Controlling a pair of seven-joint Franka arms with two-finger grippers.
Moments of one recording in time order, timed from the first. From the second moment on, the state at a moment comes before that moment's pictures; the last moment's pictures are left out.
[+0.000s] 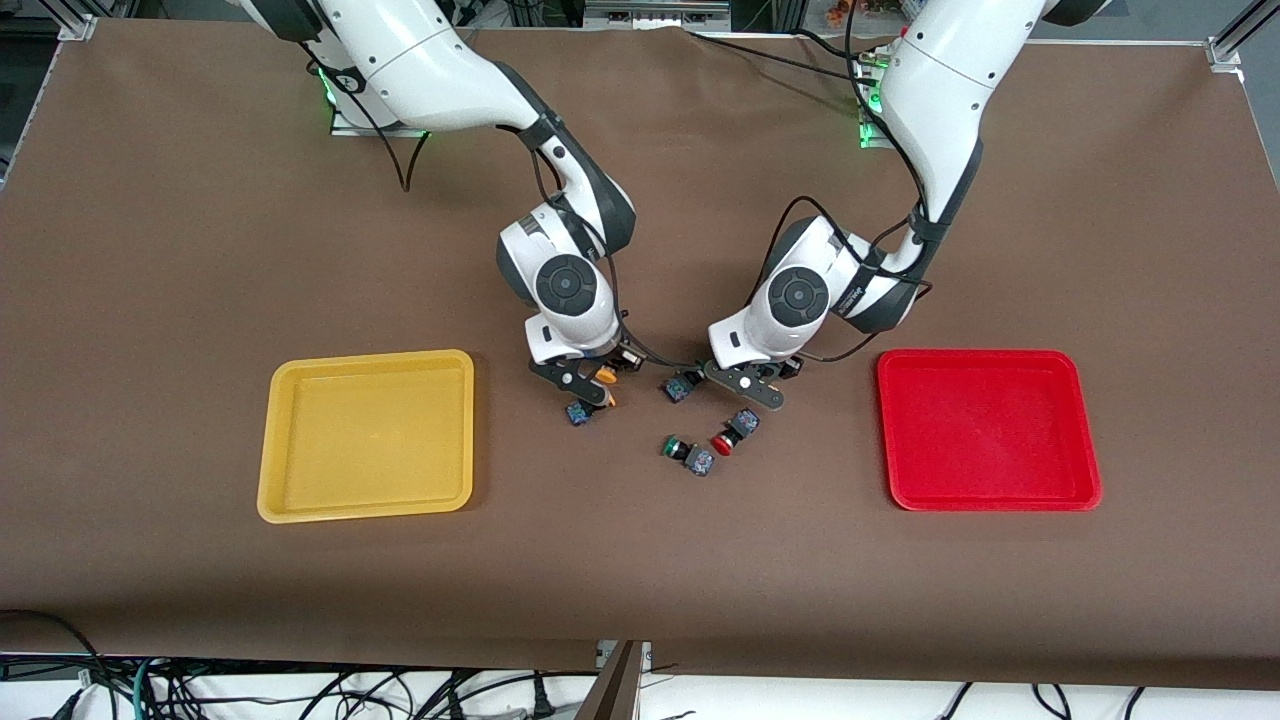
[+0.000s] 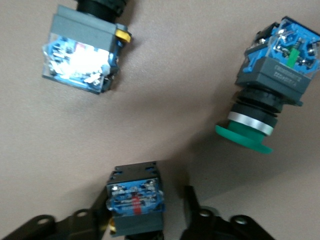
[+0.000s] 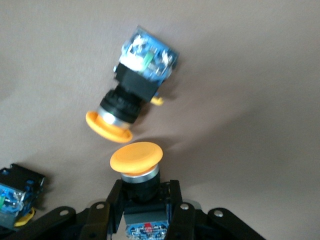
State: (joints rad) left arm -0.40 0.66 -0.16 -1.81 0.04 2.38 -0.09; right arm 0.68 0.80 0.00 -1.45 0.12 2.22 1.07
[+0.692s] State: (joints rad) left arm -0.30 0.52 -0.14 -1.71 0.04 2.03 0.03; right arm 0.31 0.69 -0.07 -1.40 0.12 1.85 0.45
